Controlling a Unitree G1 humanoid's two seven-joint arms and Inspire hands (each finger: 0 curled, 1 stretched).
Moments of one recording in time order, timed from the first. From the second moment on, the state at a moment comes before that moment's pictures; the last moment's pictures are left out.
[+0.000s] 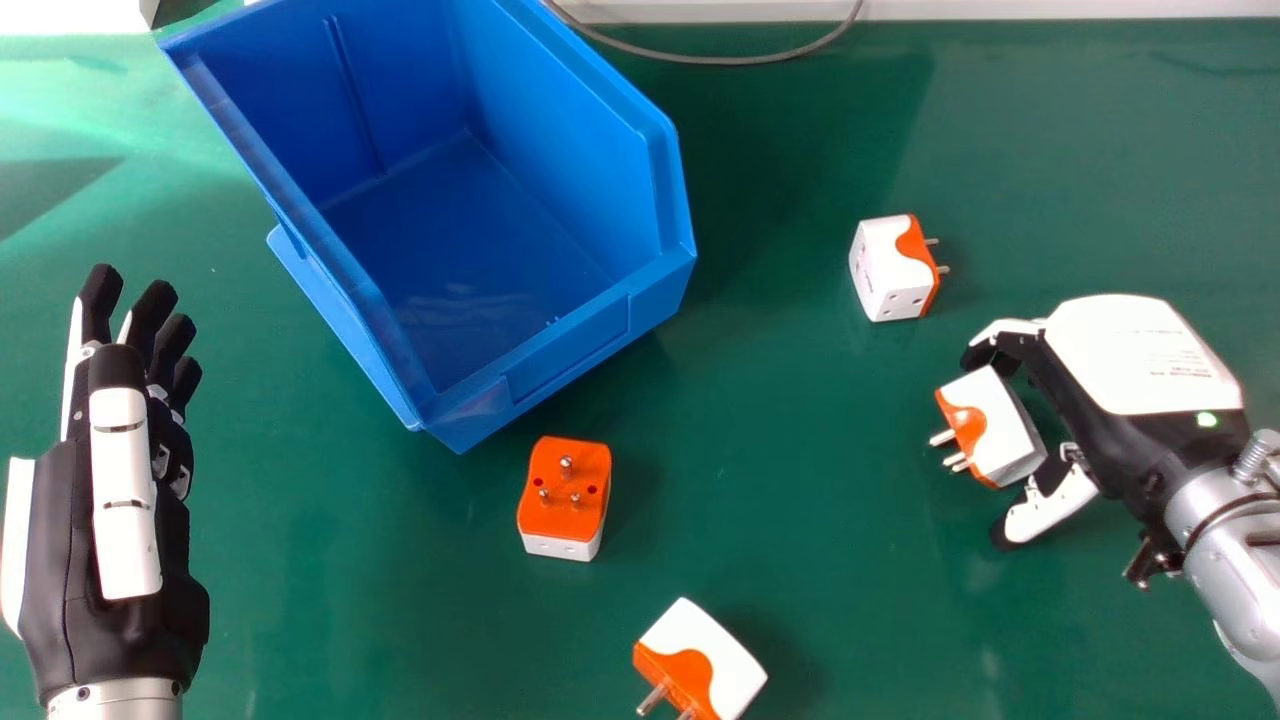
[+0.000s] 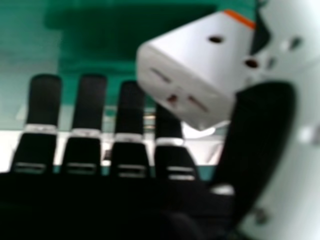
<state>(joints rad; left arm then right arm) 0.31 0.07 0.32 -0.01 -0.30 -0.42 -0.22 -0.18 -0.63 0.22 0.35 -0.83 -0.13 -0.07</state>
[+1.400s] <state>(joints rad) 0.32 0.07 0.32 -0.04 -0.30 -0.41 -0.22 -0.19 -0.63 0.25 0.30 -0.77 0.04 -0.03</state>
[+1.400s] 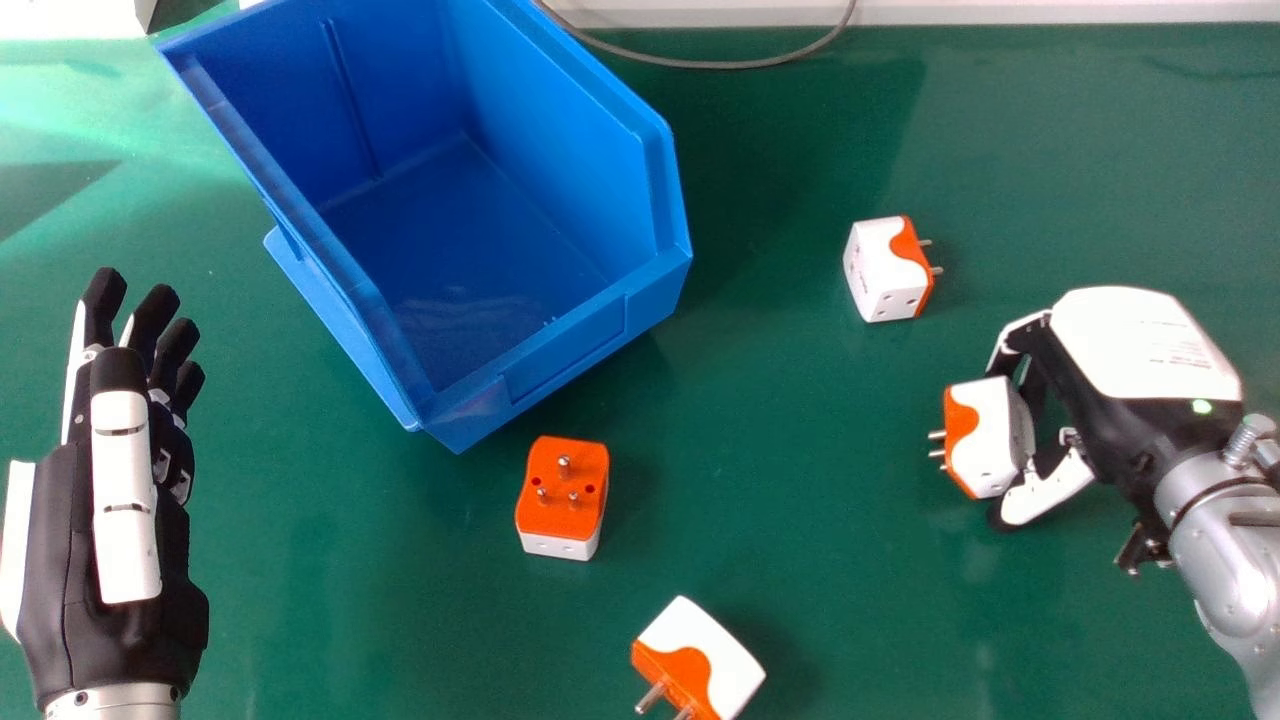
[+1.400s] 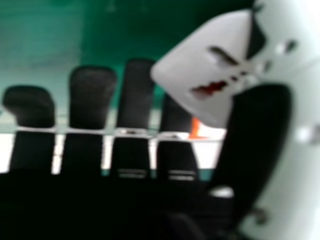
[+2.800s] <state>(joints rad) 0.33 0.07 0.31 -0.05 -0.31 -0.40 -0.22 0.02 -0.64 0.11 -0.13 -0.75 0.09 0.10</state>
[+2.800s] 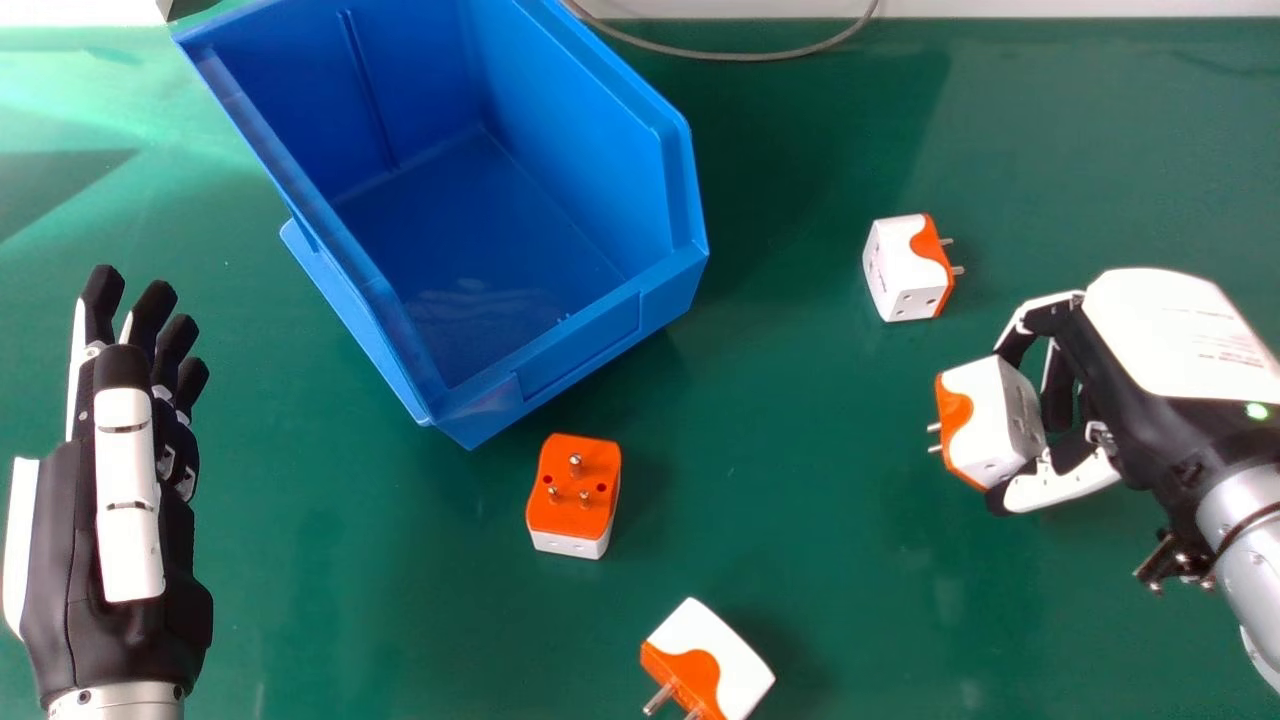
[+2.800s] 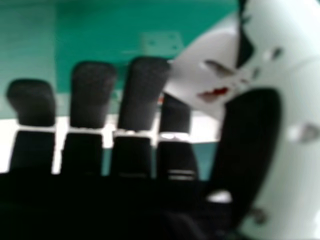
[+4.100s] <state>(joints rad) 0.30 0.07 0.31 -0.01 -0.30 -0.42 -0.24 -0.07 -0.47 0.21 -0.37 -0.79 0.03 0.18</state>
